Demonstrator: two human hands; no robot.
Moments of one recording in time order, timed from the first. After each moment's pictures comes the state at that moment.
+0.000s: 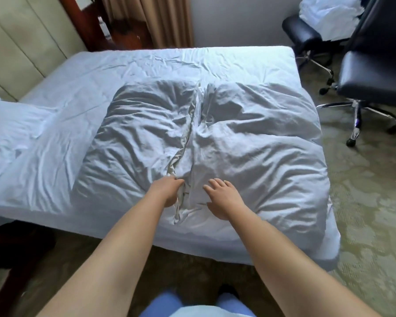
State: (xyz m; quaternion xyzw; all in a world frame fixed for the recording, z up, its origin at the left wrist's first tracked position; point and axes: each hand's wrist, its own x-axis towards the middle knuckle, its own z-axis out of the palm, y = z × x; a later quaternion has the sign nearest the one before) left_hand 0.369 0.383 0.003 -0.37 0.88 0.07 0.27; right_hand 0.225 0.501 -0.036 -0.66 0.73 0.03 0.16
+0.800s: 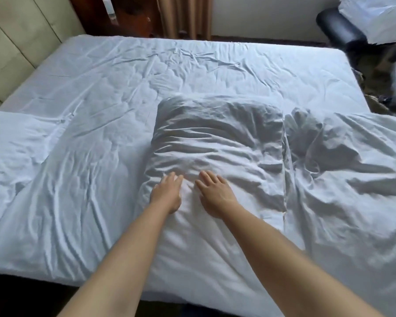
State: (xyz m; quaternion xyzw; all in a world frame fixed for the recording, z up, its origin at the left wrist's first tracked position) left_hand 0.491 0.011 -0.072 -0.43 0.87 0.15 0.15; right_hand 0.358 0.110 -0.050 -0.64 0.75 0.04 0.16
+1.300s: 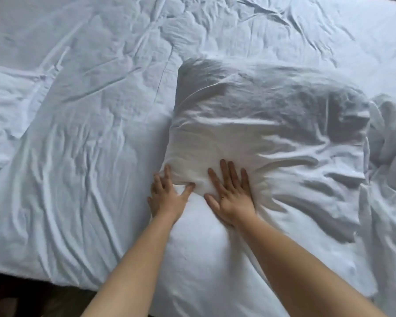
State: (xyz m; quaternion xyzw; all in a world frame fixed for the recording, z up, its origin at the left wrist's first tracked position) left_hand 0.538 -0.049 -0.179 -0.64 0.69 0.33 0.07; right_hand 0.386 0.046 -0.175 -0.58 0.80 0.02 0.14
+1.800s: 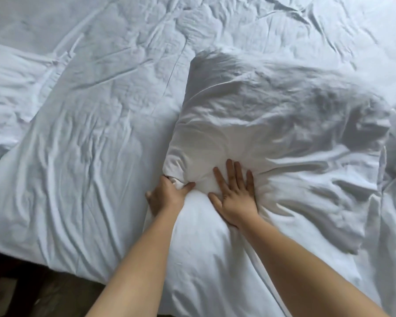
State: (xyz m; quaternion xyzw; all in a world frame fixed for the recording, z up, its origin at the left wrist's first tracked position) left_hand 0.530 -0.045 -0.166 -0.73 0.61 0.31 0.03; right_hand 0.376 0.049 -0.185 -0.59 0.79 0.04 0.16
